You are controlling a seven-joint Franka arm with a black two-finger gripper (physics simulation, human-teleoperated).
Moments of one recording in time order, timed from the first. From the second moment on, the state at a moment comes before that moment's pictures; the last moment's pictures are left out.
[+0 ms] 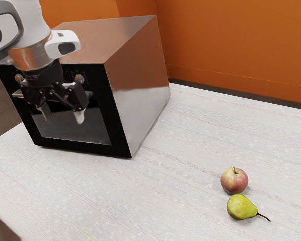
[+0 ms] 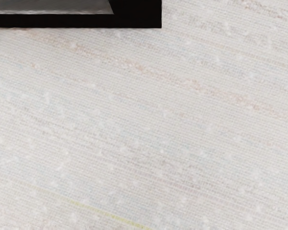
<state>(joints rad) 0.16 -0.25 -0.04 -1.64 0.07 1.46 -0.20</state>
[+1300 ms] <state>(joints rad) 0.55 -0.16 0.12 -1.96 -0.21 2.46 -1.09</state>
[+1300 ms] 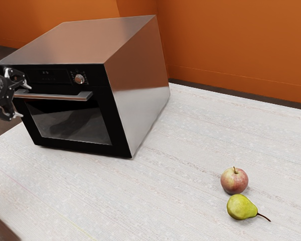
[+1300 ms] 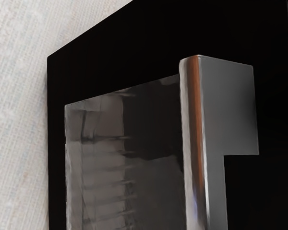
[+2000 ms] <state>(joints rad) 0.61 -0.42 0.09 -2.34 -0.12 2.50 -1.26</state>
